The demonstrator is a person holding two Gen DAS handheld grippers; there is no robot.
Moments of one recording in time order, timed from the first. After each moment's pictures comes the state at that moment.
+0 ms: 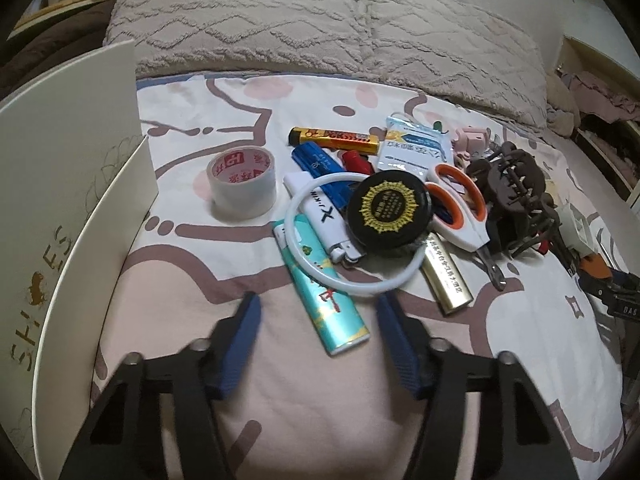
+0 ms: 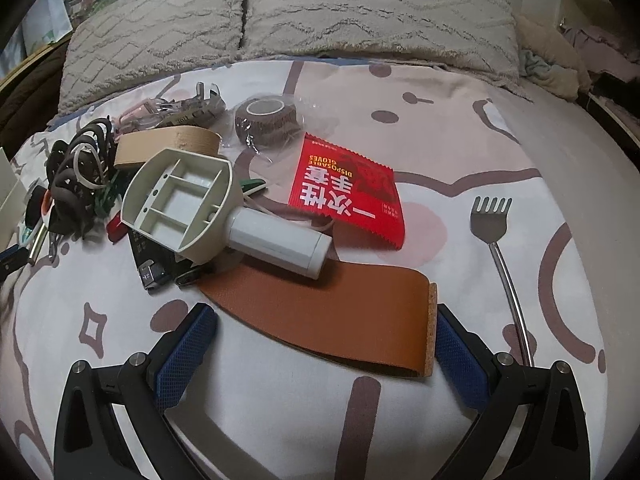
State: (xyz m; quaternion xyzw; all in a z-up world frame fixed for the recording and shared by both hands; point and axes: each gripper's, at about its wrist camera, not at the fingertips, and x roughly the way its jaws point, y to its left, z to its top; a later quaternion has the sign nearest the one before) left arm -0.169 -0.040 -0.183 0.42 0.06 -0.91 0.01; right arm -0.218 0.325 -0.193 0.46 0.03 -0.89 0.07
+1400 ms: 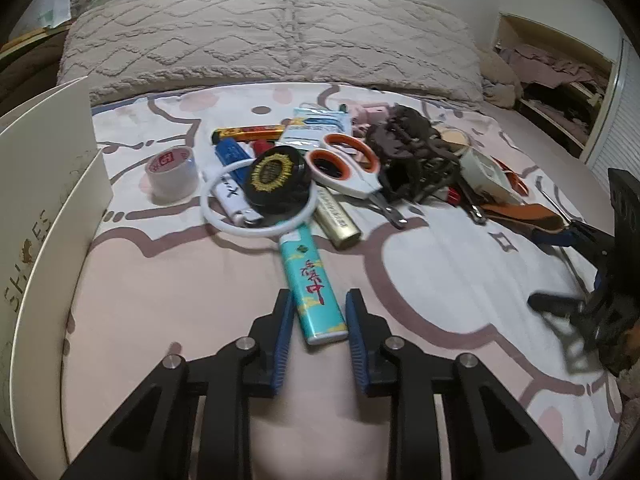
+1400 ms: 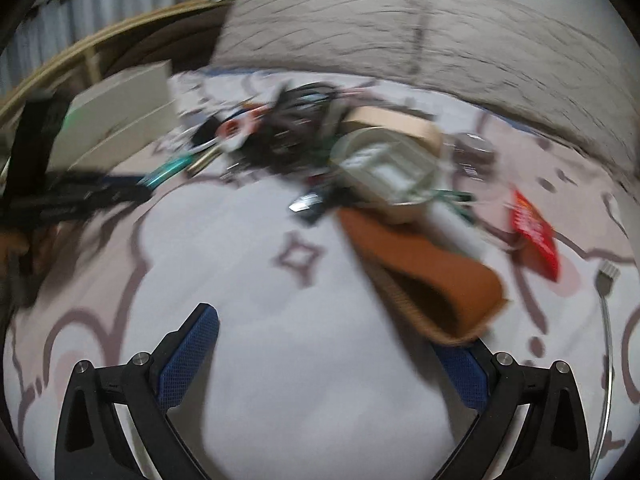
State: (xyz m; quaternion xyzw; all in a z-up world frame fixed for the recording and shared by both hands) left arm -0.121 0.001 -0.176 0.40 0.03 -0.91 -0.08; right arm -0.144 0.247 -0.182 0.39 0.13 -0.85 0.32
